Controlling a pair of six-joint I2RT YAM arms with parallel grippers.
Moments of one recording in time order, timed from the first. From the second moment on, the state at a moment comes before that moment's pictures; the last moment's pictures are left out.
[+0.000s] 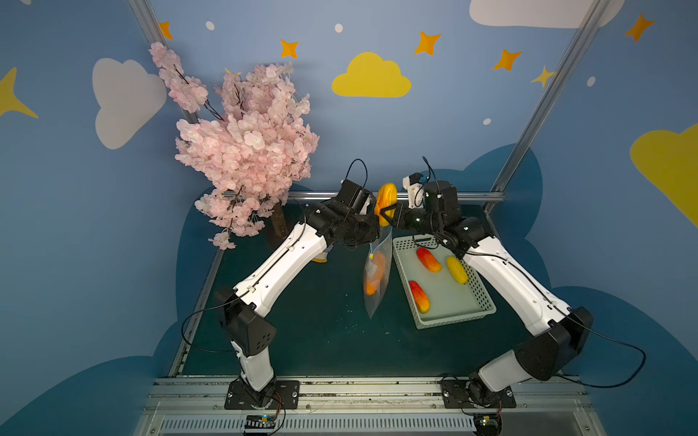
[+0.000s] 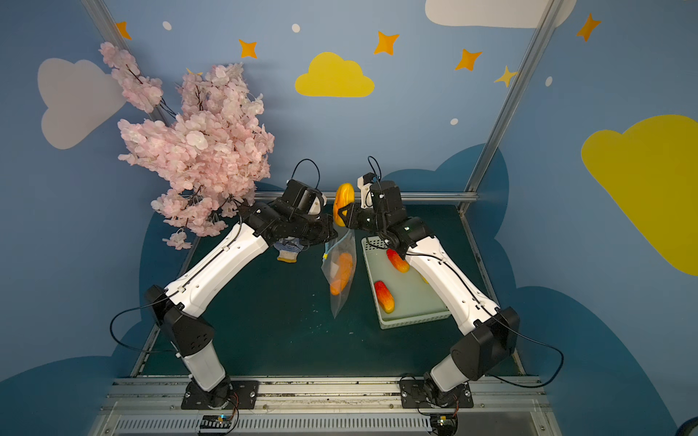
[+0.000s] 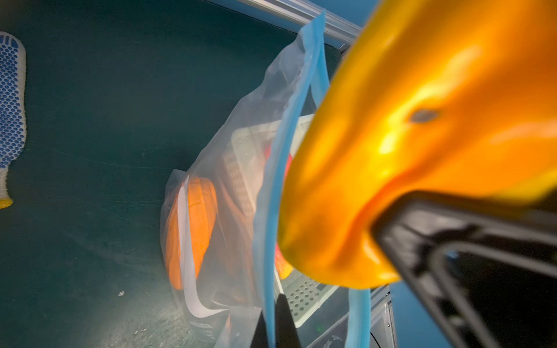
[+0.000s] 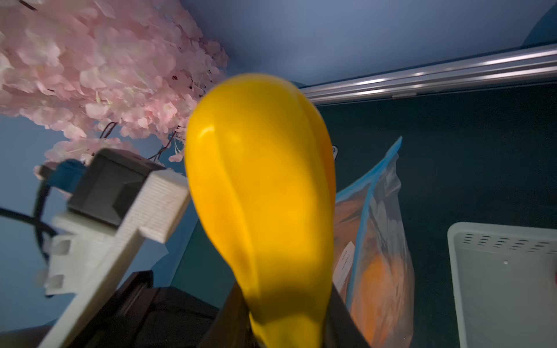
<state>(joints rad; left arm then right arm) -0.64 1.78 1.96 -0.97 0.21 -0.70 0.58 1.54 1.58 -0.51 -0.23 0.54</state>
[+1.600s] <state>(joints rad) -0.65 1.78 1.97 -0.98 0.21 -0.70 0.21 2.16 1.75 -1.11 0.05 0.13</state>
